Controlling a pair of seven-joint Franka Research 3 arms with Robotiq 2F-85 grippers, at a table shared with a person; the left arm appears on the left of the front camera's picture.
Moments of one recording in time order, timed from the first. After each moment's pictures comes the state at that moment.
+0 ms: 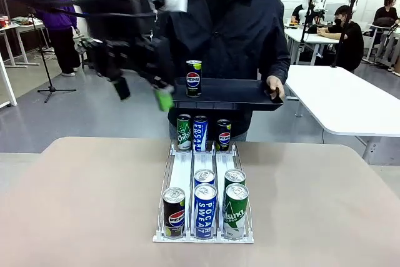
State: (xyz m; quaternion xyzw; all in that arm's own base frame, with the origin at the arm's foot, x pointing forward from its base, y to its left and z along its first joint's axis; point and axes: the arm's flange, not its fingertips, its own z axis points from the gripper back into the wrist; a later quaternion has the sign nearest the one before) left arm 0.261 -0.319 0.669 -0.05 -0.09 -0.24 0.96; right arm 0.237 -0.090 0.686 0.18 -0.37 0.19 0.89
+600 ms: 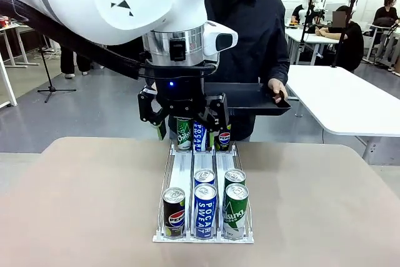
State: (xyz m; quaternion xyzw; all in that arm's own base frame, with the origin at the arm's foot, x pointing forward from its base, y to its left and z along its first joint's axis) left arm 0.274 -0.381 0.596 -0.02 -0.12 -0.10 0.99; right arm 0.237 -0.090 0.686 0.18 -0.37 0.19 0.89
